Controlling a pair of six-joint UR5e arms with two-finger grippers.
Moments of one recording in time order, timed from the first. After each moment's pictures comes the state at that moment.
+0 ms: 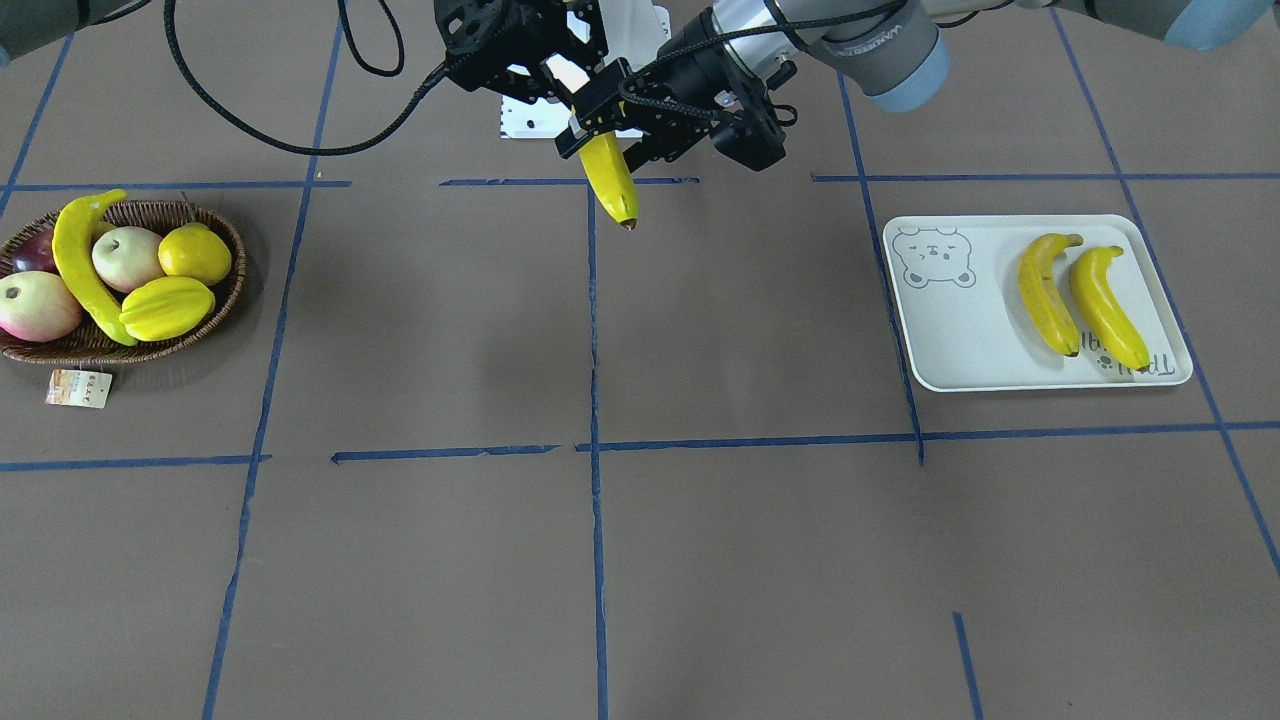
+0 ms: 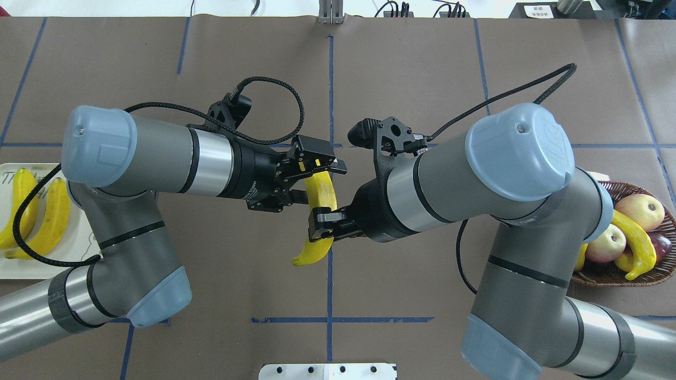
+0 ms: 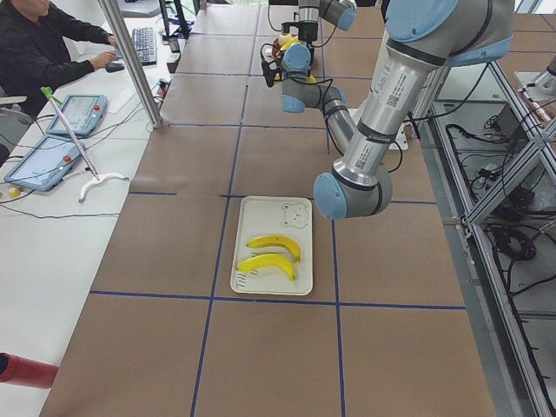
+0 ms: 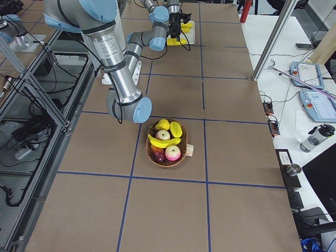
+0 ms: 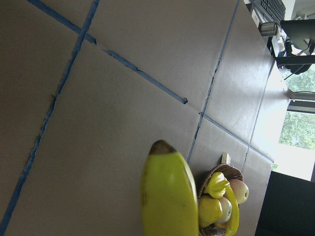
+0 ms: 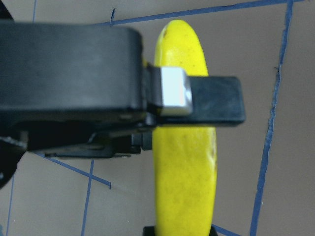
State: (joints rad) left arm -0.56 -2.11 -1.86 -2.37 -1.97 -1.91; right arm 0.48 -1.00 2.08 -1.32 2.04 1.31
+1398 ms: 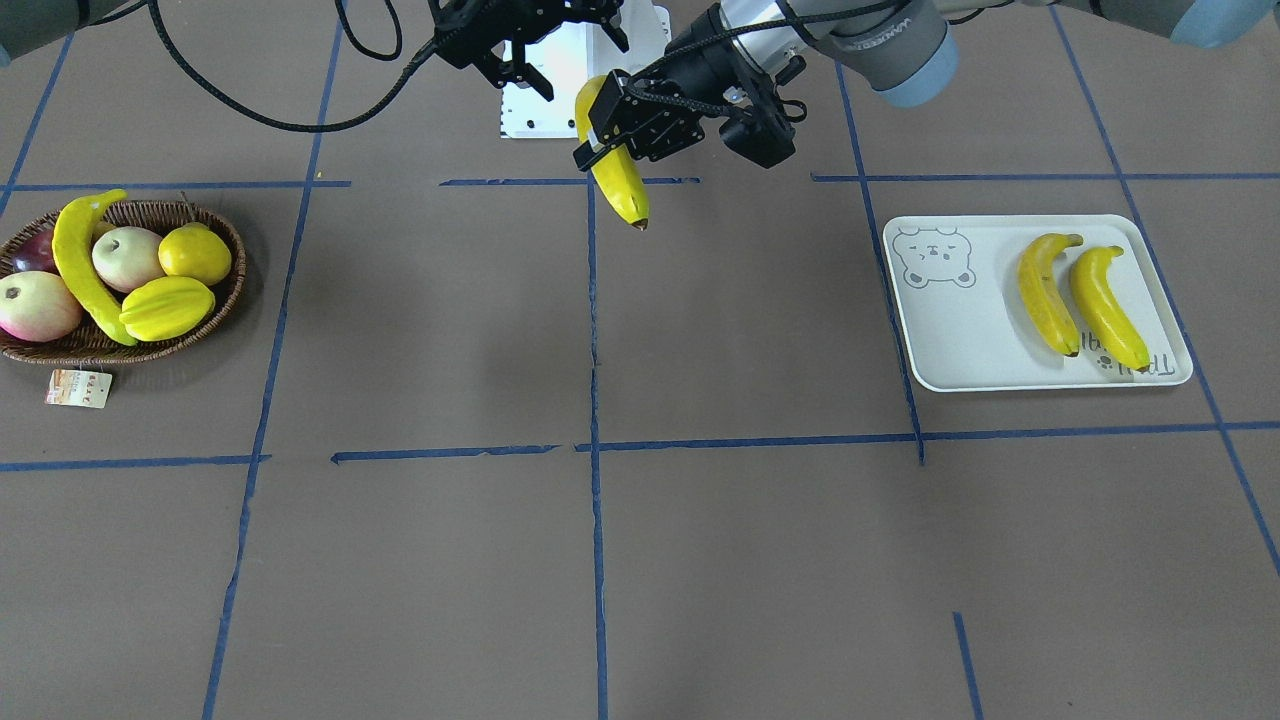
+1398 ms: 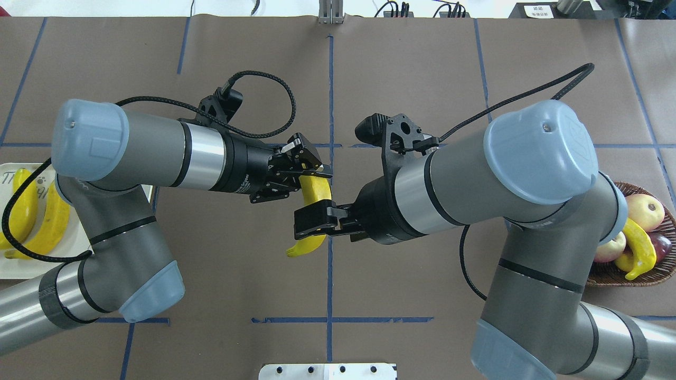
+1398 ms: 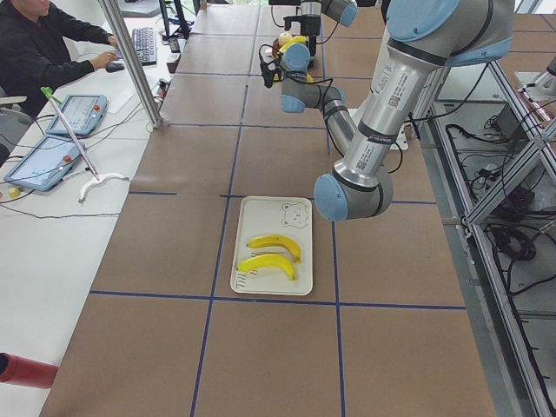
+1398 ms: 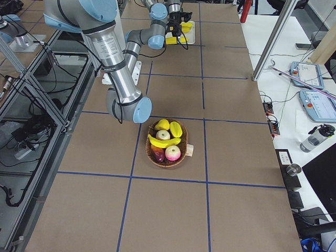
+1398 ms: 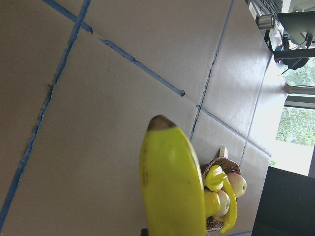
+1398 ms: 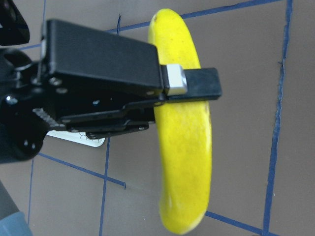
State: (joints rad) left arm -0.60 -2.10 -1.87 -2.30 -1.97 -1.90; right arm 0.49 -1.00 2.12 -1.32 2.04 1.38
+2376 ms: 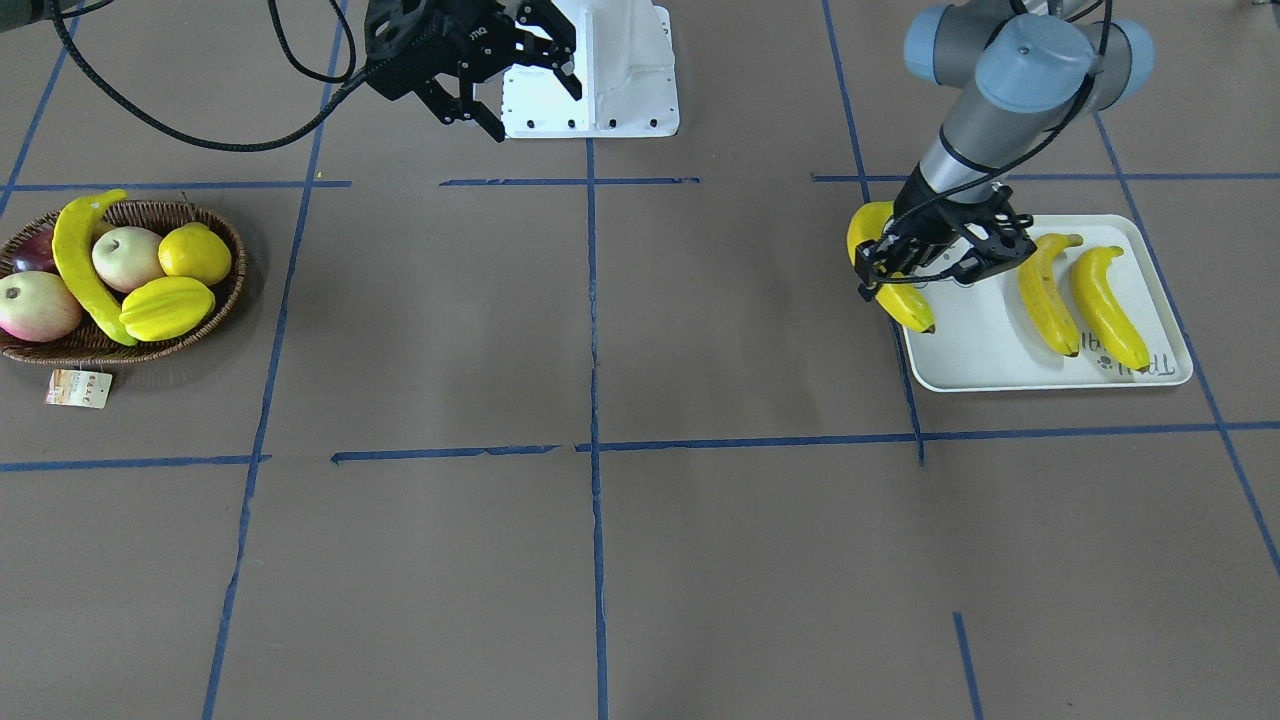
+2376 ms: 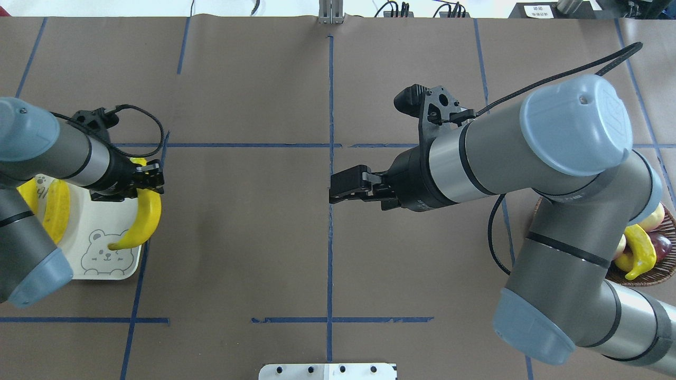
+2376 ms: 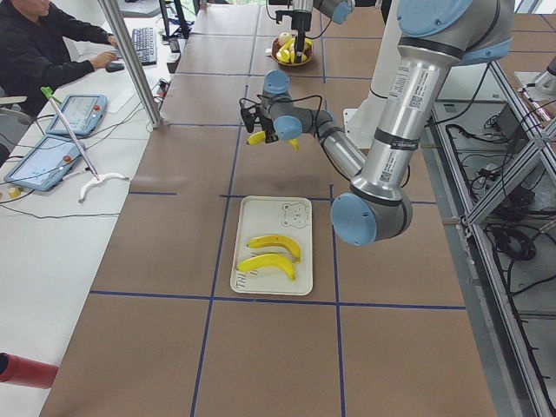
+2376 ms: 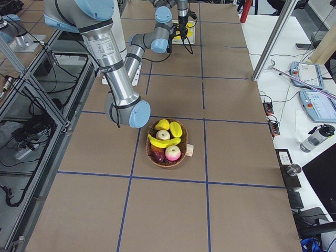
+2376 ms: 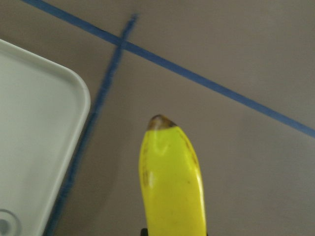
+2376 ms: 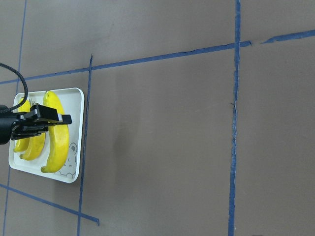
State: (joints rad) left arm -0.76 -1.70 -1.90 -1.88 -2.01 -1.42; right arm 0.57 -1.07 2.12 -1.32 2.02 1.38
